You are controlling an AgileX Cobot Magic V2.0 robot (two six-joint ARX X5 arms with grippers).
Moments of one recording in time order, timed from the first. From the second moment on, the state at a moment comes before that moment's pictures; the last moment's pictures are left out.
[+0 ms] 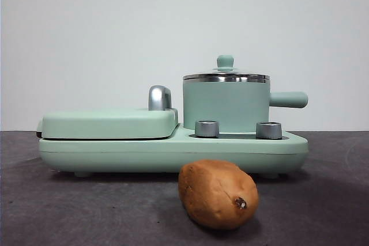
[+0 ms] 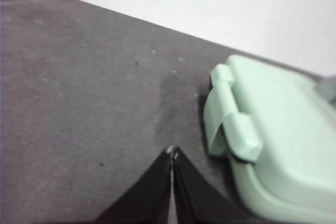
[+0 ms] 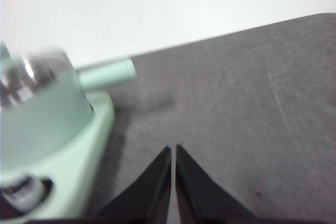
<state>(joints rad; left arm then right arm) 0.01 0.03 0.07 -0.19 0.06 -0.31 0.01 0.03 0.11 -0.16 -0.04 0.30</state>
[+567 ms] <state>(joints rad) 0.00 0.52 0.51 -0.31 0.25 -0.31 0.02 0.43 0.67 -0.46 -0.41 0.31</state>
